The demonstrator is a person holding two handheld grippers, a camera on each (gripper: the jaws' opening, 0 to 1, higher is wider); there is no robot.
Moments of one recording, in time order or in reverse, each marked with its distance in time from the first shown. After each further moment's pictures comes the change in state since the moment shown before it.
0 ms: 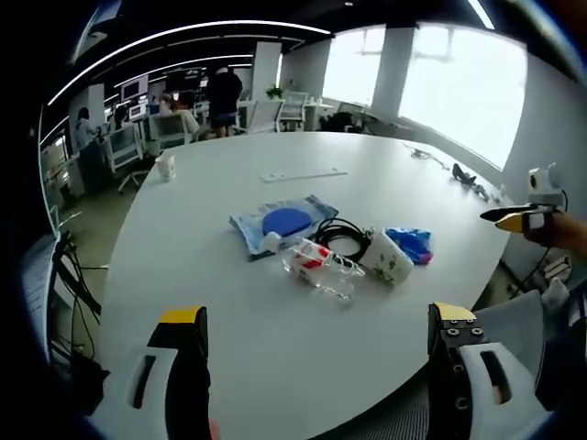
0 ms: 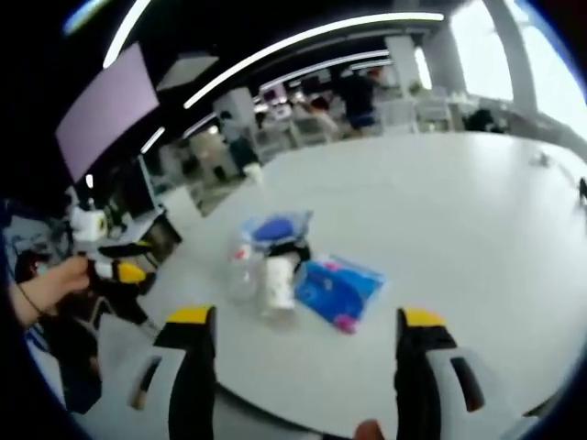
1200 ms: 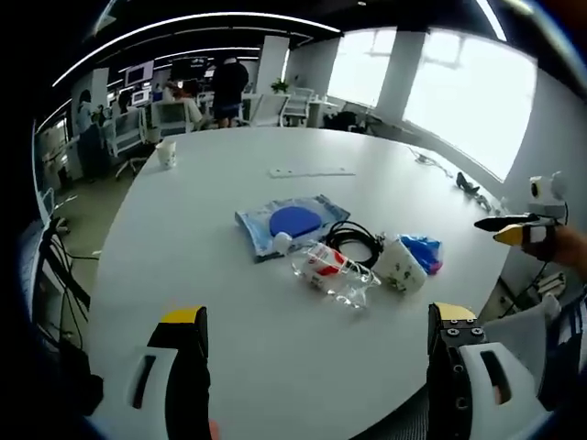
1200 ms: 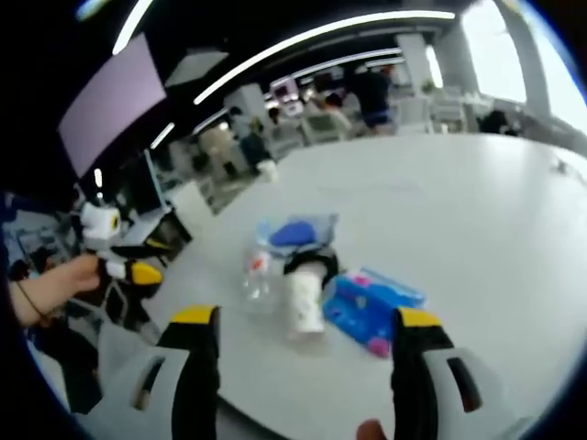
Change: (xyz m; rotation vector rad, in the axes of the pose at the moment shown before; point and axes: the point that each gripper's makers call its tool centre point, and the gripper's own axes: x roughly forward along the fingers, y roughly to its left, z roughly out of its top) left arm 0.027 0.023 0.004 -0.086 0.001 -0.030; right arm 0.051 0.042 0.014 -0.044 0.026 0.072
